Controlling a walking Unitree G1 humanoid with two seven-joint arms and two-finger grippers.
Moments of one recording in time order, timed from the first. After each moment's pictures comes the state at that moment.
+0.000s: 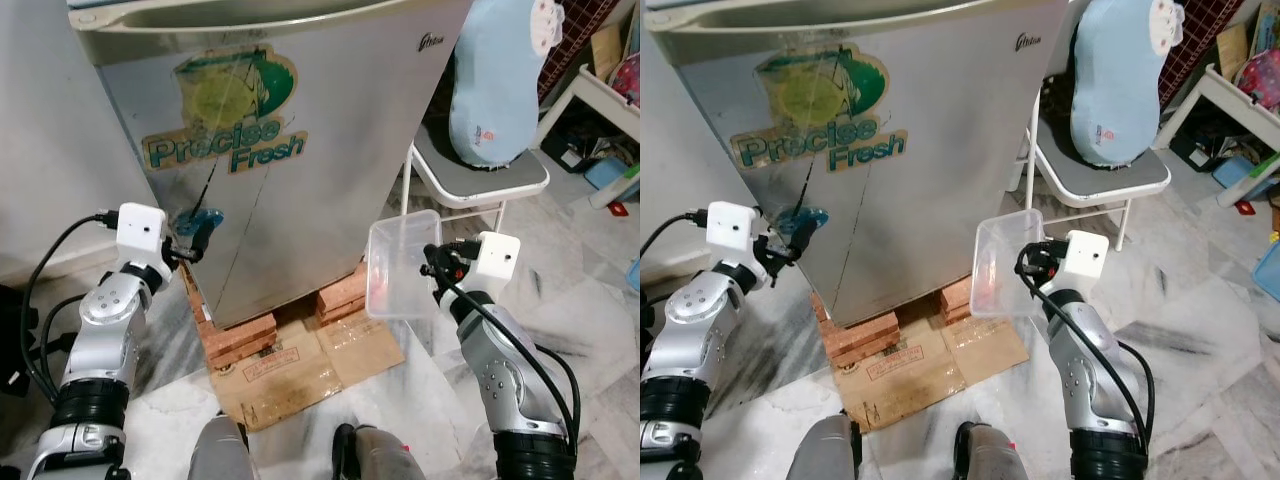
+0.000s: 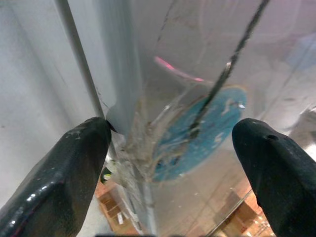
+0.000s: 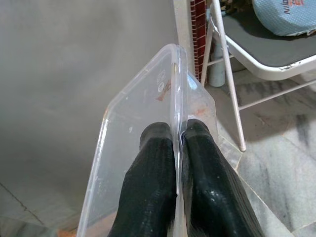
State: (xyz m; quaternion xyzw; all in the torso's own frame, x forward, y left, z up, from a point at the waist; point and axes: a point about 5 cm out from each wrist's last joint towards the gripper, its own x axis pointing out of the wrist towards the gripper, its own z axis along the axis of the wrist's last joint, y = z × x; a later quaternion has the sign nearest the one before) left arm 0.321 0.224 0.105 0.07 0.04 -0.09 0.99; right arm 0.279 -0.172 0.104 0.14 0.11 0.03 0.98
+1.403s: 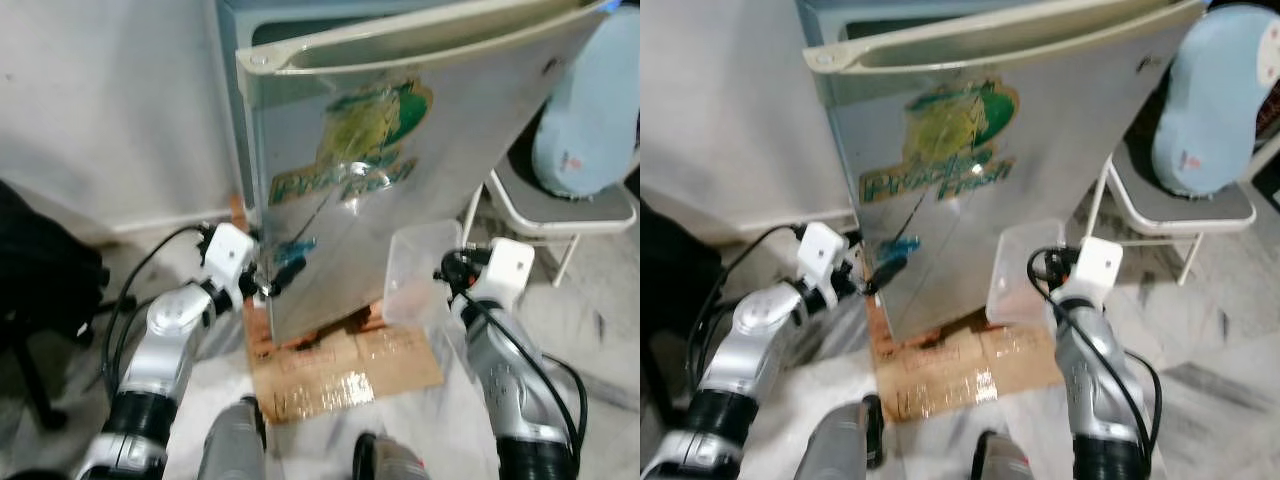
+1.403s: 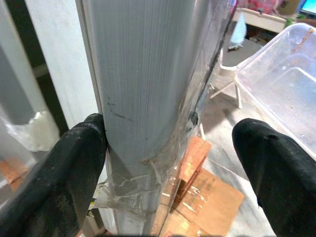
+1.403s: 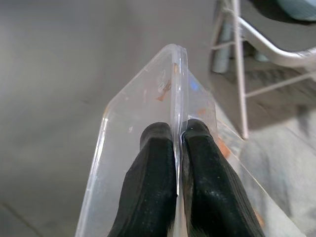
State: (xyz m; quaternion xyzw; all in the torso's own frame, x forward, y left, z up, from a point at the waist) left arm 0.292 0.130 0.092 0.04 0.05 -0.35 0.94; right arm 0.273 -0.190 0.091 0.12 0.14 -0.07 0.98
